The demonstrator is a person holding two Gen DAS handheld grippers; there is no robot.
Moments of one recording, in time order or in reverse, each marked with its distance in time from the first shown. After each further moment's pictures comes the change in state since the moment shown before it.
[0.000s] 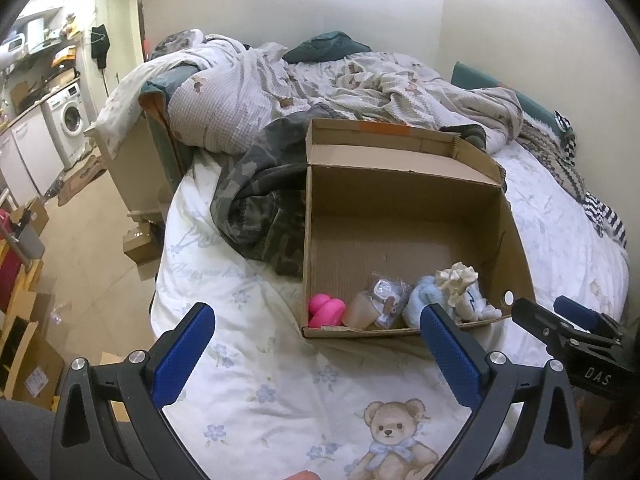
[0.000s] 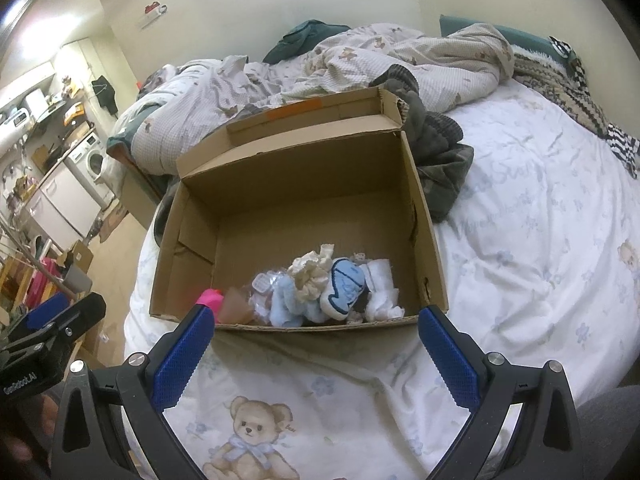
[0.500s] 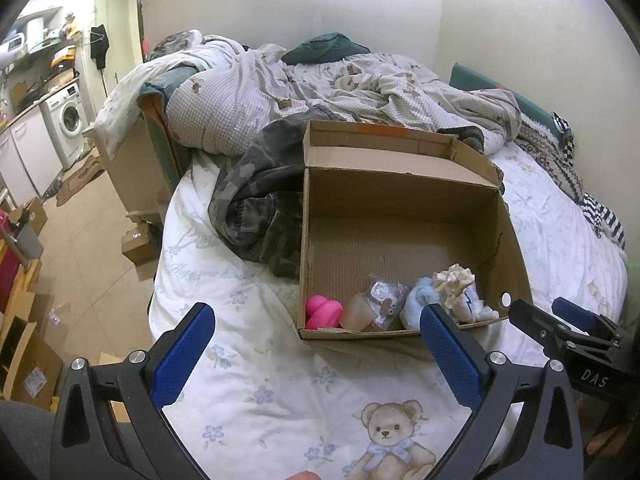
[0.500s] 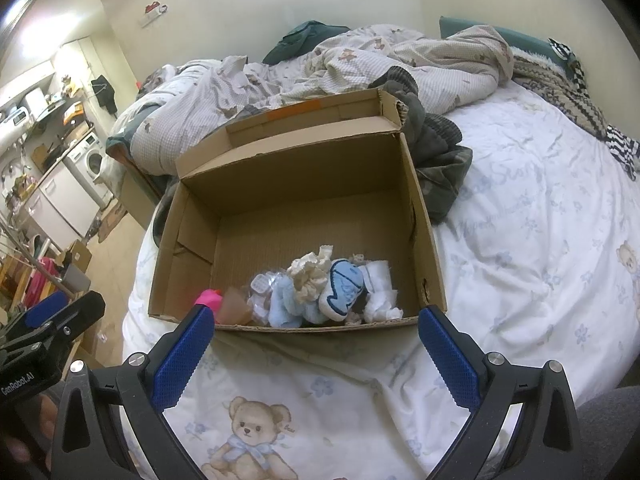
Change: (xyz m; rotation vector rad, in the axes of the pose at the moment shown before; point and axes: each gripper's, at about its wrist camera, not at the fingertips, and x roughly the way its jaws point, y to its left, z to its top) left arm 0.002 0.000 0.001 -0.002 -0.002 -0.005; right arm 0.000 0.000 0.000 -0.001 -0.002 -0.001
